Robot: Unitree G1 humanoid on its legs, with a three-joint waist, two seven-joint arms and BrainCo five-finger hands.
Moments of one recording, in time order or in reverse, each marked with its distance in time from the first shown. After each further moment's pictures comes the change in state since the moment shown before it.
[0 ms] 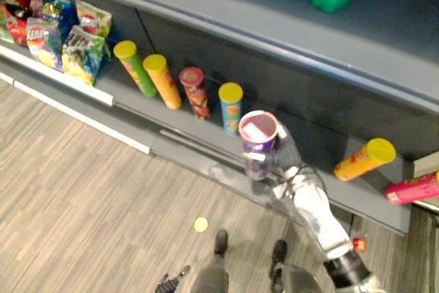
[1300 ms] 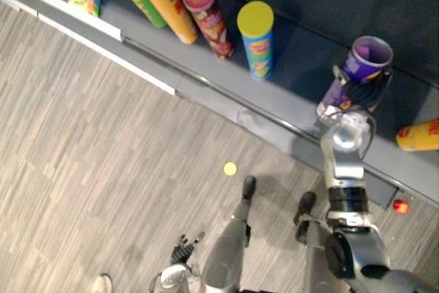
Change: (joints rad) left arm -0.061 -0.038 -0.133 -0.136 -0.094 -0.063 0.007; right arm -0.414 0.059 -0.497 0.226 -0.095 0.027 -0.450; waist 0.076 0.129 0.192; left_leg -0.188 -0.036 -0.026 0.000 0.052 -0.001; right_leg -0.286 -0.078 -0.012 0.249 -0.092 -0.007
